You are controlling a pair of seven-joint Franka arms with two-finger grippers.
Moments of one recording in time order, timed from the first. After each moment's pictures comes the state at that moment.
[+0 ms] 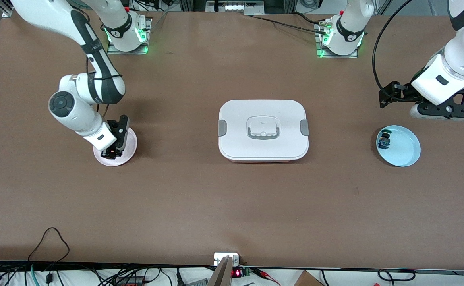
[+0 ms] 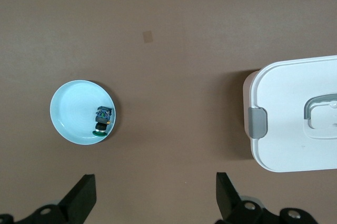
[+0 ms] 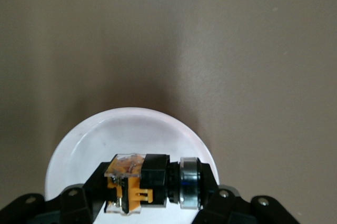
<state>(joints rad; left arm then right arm) 0.03 0.06 -0.17 -1.58 0.03 1.58 -0.08 0.14 0.33 0.00 -2.08 0.00 2.42 -1.42</state>
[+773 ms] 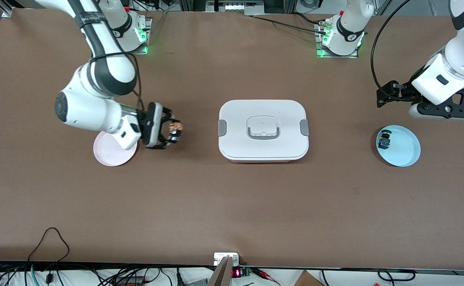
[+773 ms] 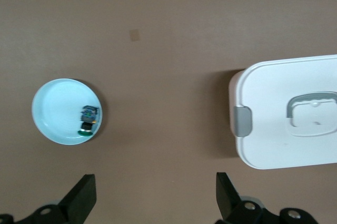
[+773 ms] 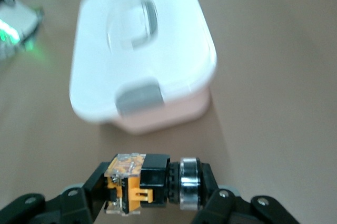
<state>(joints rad) 0.04 0.06 -0.17 -1.58 -0.05 1.58 -0.08 0.34 0.33 0.06 -1.85 0.88 2.17 -1.42</state>
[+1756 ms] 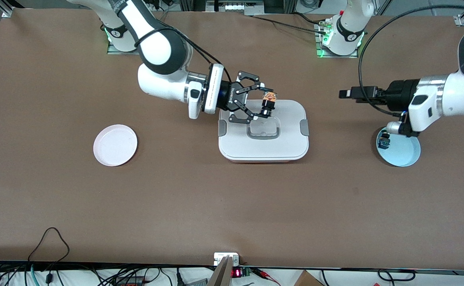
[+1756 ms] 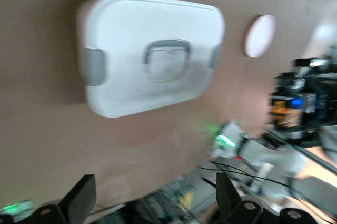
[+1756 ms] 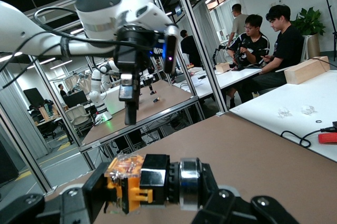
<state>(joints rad) 0.14 0.24 -0.17 -1.58 -0.76 1.40 -0.07 0.69 0.40 0.06 -1.67 2.01 2.41 -1.86</state>
